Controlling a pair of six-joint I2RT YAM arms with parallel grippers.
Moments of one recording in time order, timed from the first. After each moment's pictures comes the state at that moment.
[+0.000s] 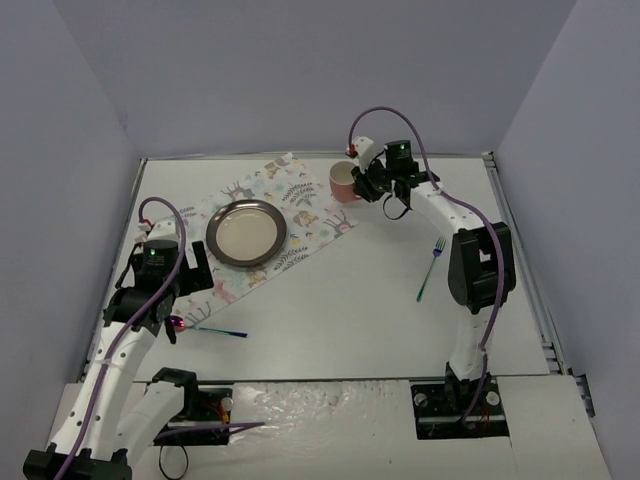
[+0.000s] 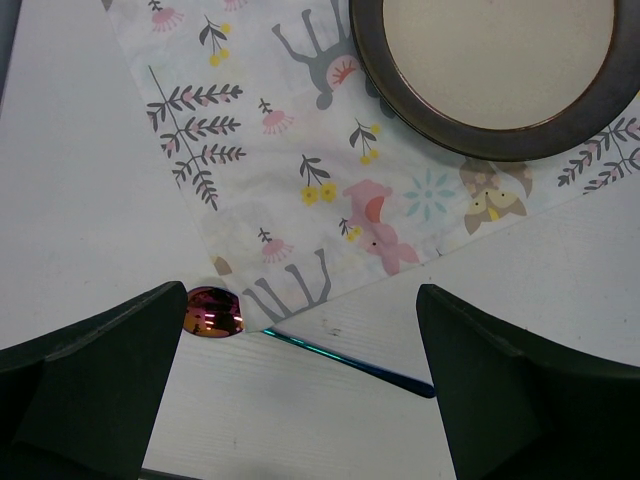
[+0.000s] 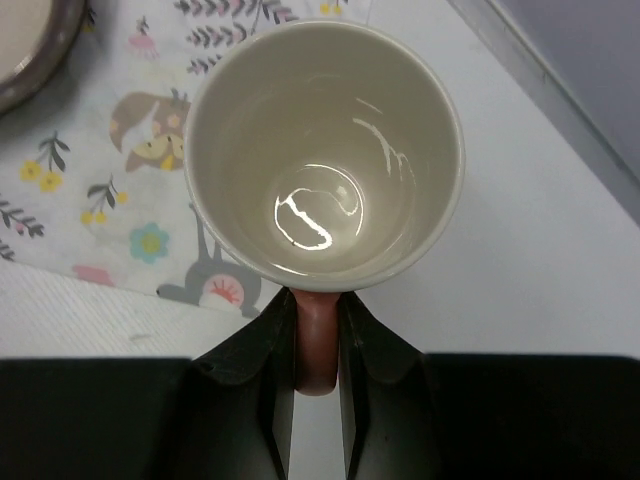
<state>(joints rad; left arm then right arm) -0.15 0.79 0.81 -0.75 -0.24 -0.28 0.27 1.99 1.56 -0.24 -0.42 -0.46</state>
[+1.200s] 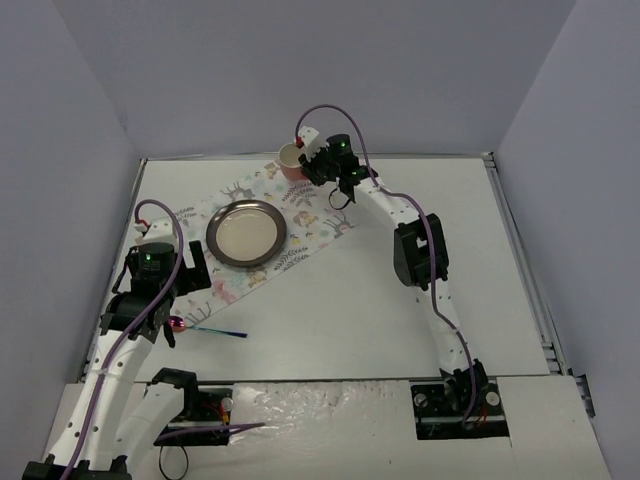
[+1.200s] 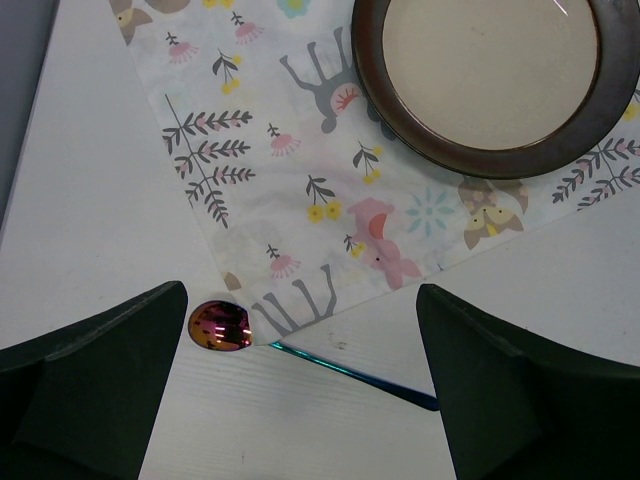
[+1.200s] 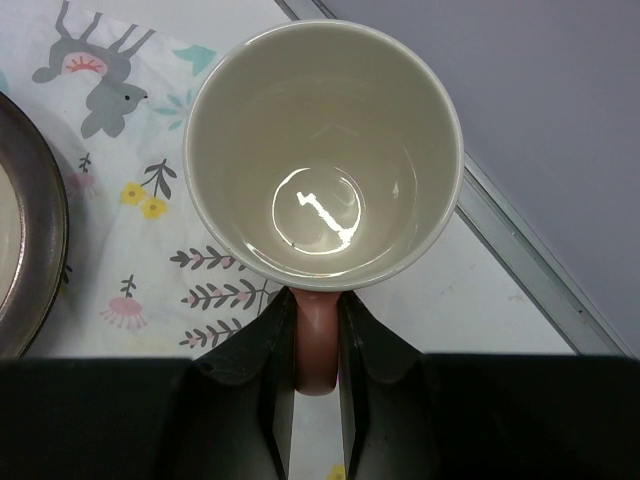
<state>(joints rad) -0.15 0.74 0.80 -0.73 -0.26 -0.25 0.46 2.53 2.23 -0.12 -0.32 -0.36</state>
